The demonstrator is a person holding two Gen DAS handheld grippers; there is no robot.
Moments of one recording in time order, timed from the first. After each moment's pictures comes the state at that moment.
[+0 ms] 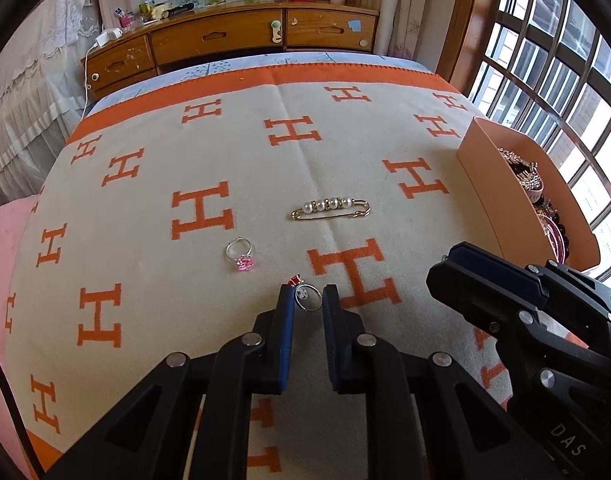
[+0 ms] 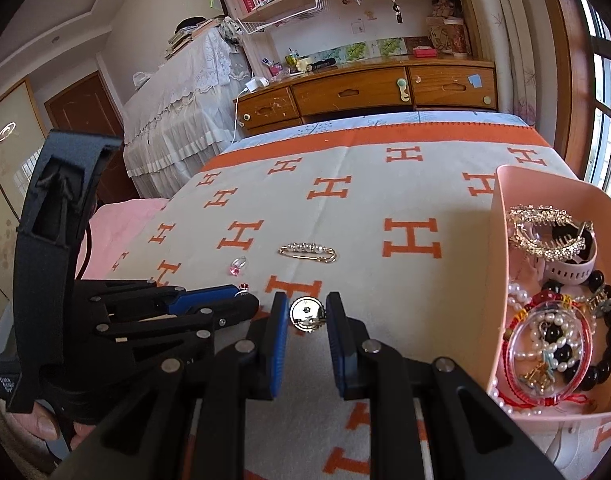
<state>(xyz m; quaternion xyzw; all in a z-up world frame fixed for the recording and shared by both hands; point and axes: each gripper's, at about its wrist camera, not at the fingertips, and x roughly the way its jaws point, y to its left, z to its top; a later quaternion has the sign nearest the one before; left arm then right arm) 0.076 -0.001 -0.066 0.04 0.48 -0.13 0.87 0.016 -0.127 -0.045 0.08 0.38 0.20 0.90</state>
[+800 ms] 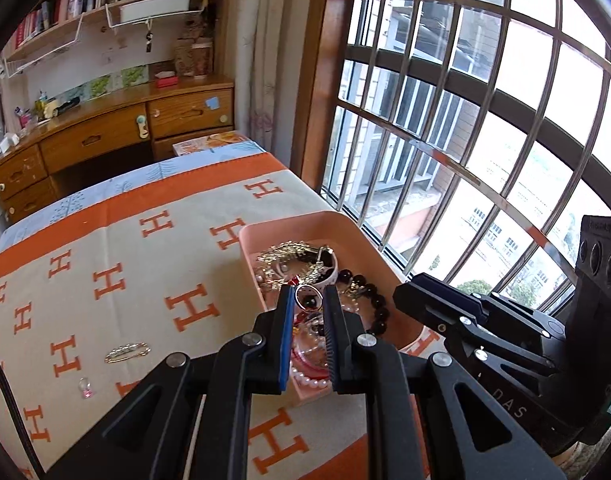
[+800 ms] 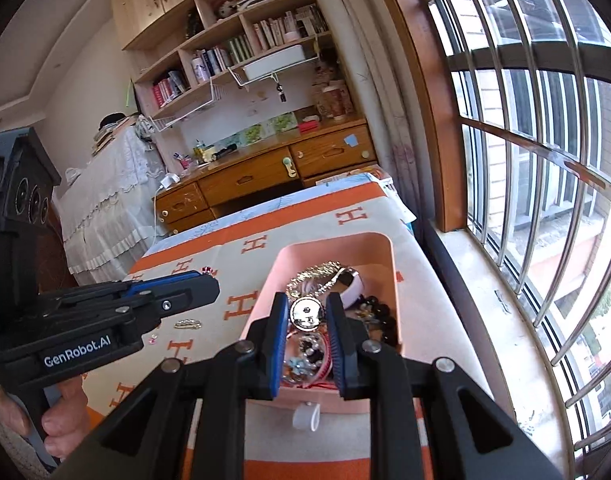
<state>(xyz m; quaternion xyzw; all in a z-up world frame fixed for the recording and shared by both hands) 0.050 -0.148 0.021 0.06 0.37 -0.32 0.87 -0.043 -0.272 0.004 0.16 0.29 0.03 0.94</state>
